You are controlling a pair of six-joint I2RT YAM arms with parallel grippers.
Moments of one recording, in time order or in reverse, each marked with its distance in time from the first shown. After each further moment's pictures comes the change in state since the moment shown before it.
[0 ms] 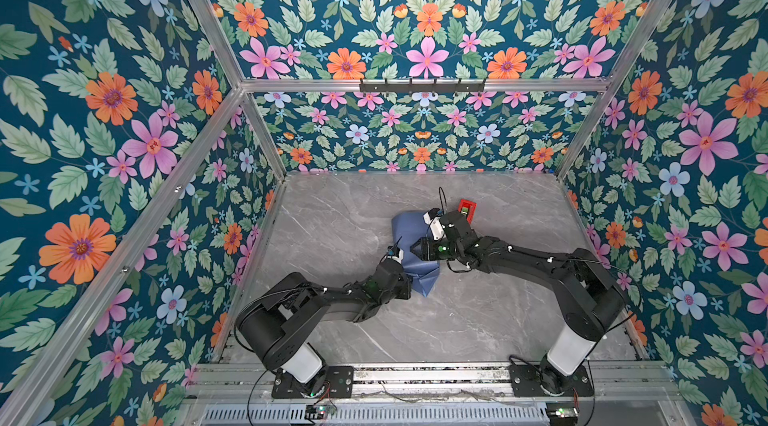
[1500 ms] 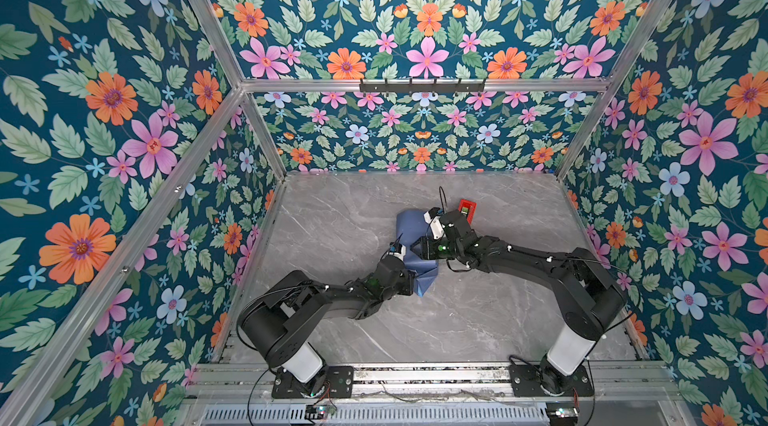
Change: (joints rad) left arm 0.005 -0.002 0.010 0.036 0.003 0.007; right arm -0.001 0.002 0.003 -0.001 0.012 0.003
